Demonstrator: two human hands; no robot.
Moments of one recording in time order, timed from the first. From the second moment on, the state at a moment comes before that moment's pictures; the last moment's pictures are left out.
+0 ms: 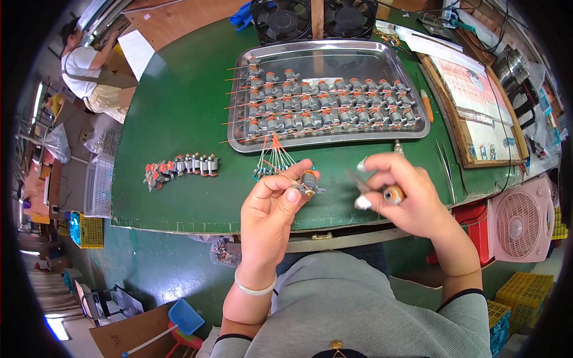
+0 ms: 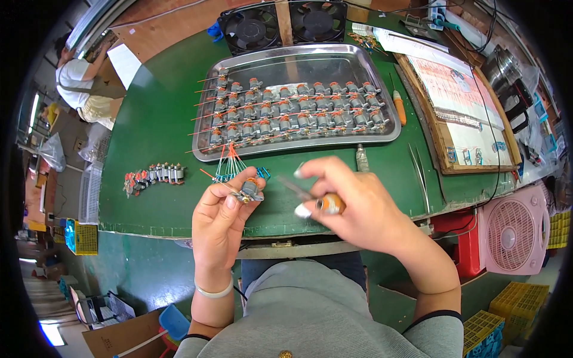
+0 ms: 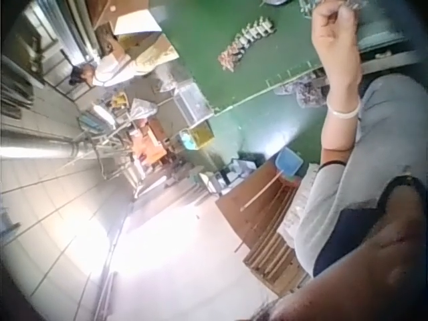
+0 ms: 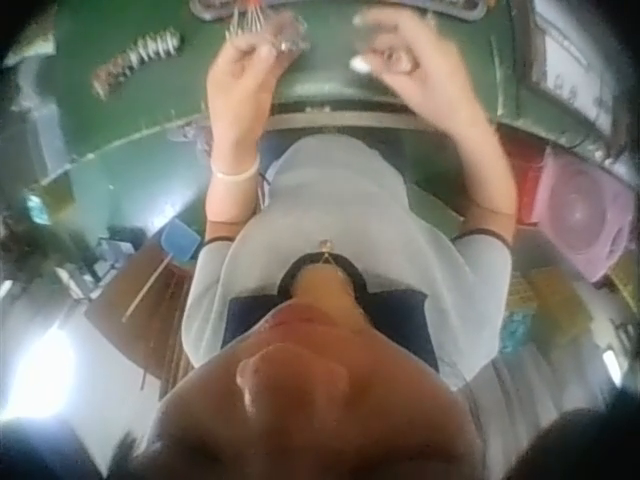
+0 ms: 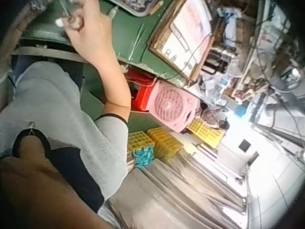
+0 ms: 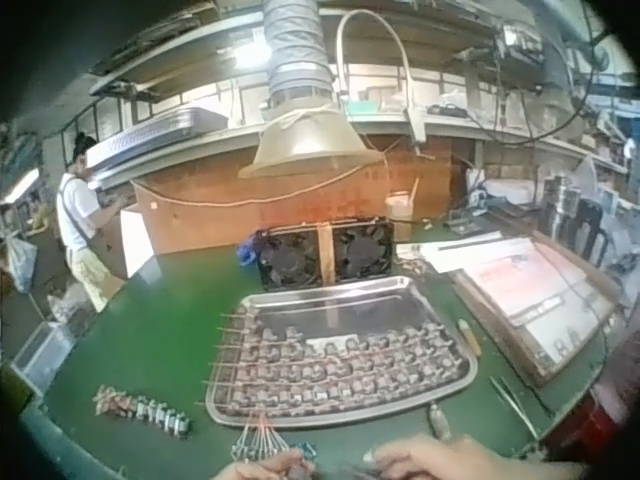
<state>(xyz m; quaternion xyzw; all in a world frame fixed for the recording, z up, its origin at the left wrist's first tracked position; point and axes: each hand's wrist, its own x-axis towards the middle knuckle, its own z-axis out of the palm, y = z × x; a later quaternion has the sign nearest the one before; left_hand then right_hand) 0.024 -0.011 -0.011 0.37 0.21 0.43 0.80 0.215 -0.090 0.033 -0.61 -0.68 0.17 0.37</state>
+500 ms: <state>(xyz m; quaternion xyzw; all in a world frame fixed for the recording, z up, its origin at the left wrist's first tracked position) 0.027 -0.016 -0.009 0.47 0.20 0.45 0.74 0.196 -0.083 0.030 -0.52 -0.77 0.08 0.36</state>
